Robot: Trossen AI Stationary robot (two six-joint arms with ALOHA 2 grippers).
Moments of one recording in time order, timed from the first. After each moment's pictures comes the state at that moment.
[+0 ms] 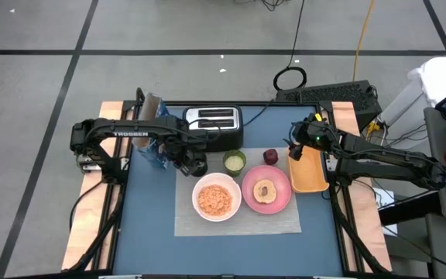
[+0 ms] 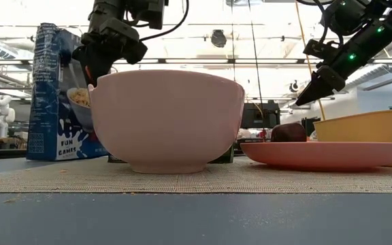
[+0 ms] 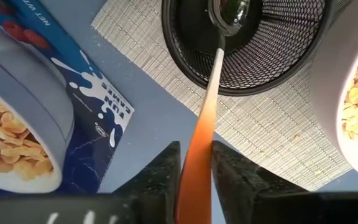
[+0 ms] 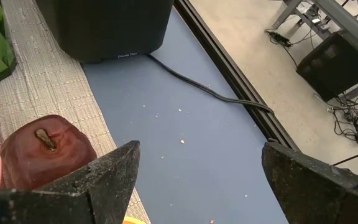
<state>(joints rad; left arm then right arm) 0.15 1.64 1.40 -1.39 0.09 -0.63 -0.41 0.70 0.42 -0.35 0.28 -0.20</state>
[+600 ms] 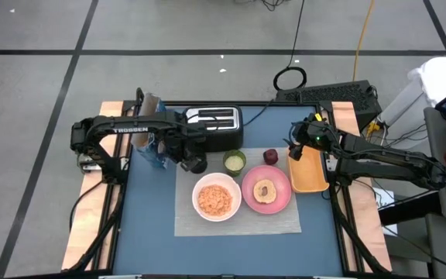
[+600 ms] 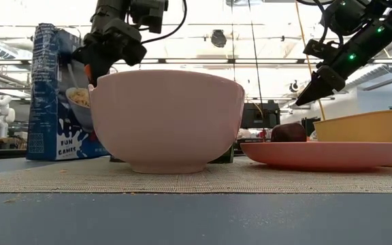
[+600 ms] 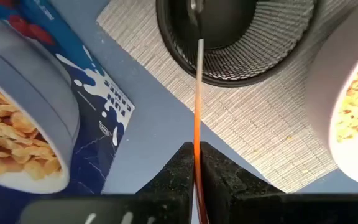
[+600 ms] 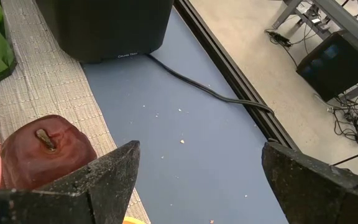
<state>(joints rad) 0.20 1.64 1.42 -1.42 0.14 -0.62 -0.41 0.70 0.42 -0.35 0.28 -0.20</state>
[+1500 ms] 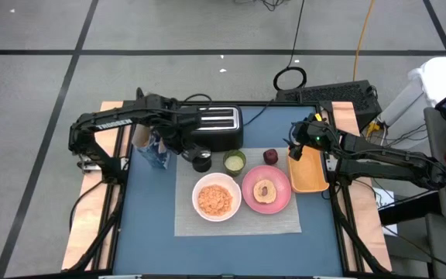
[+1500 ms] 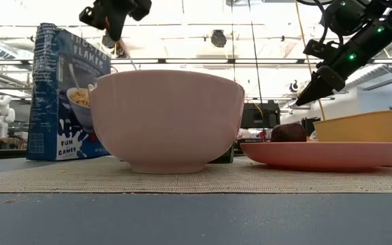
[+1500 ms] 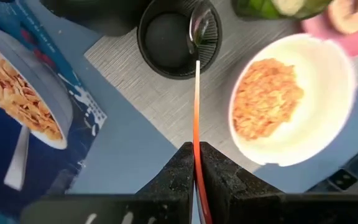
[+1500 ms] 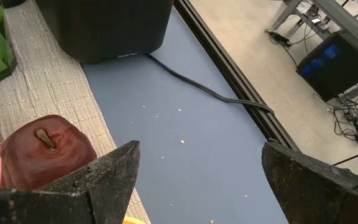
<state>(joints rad) 0.17 1.62 1.77 -1.57 0.14 -0.74 -0.41 0.70 0.42 -0.35 0.28 -0.20</state>
